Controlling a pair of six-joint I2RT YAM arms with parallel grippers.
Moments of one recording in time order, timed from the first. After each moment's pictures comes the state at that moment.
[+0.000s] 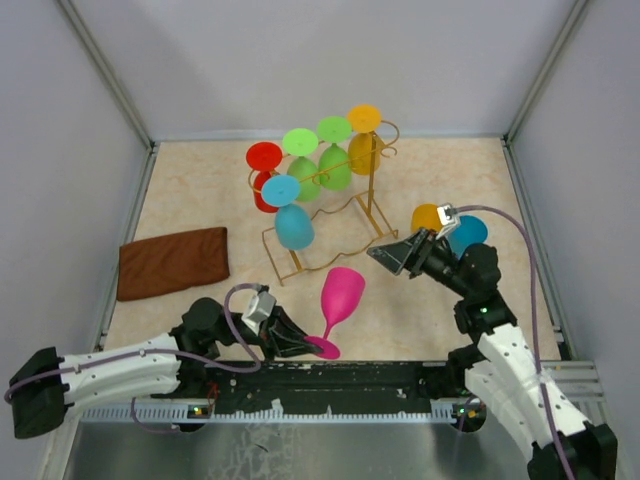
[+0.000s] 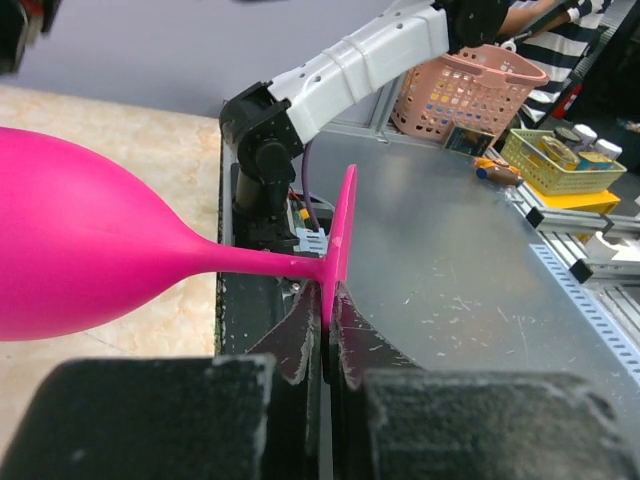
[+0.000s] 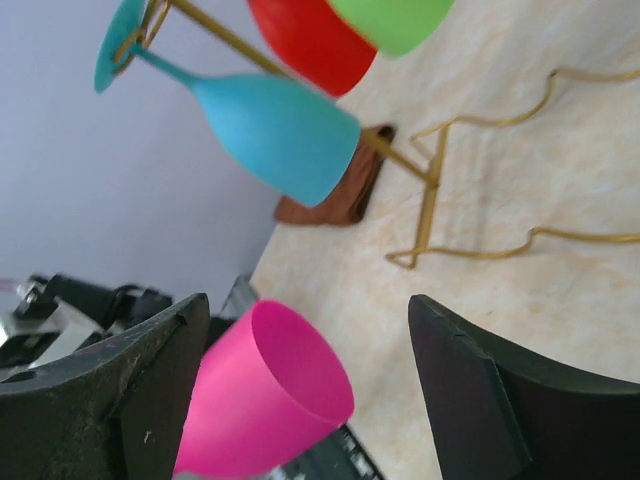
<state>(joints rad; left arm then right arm) -1.12 0.75 0.20 0.76 0.59 -0.38 0.33 0.60 0.46 0.10 -0.50 0.83</state>
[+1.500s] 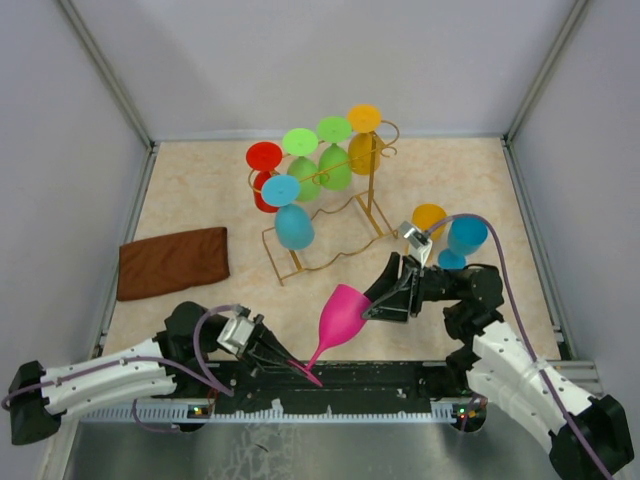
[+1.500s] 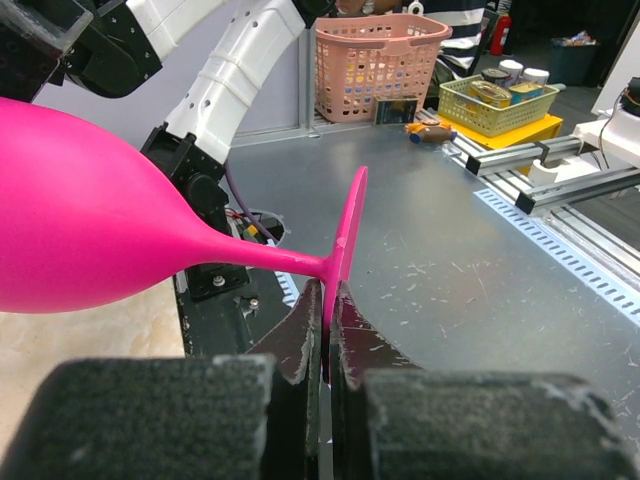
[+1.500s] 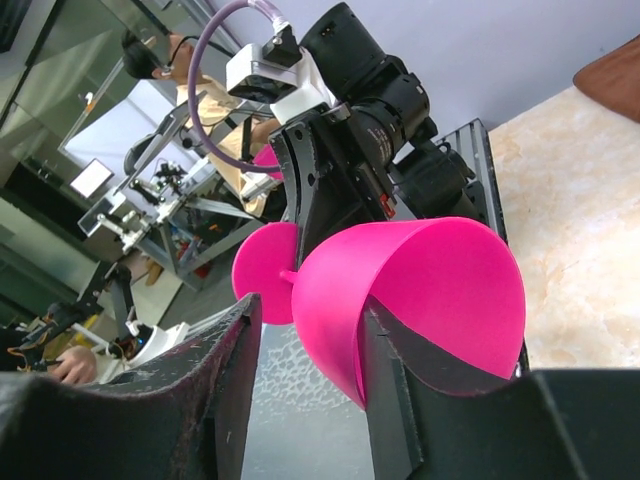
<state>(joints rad) -1.14 0.55 0.23 0.61 0.79 -0.22 0.51 0.68 0.34 0.87 -1.13 1.19</state>
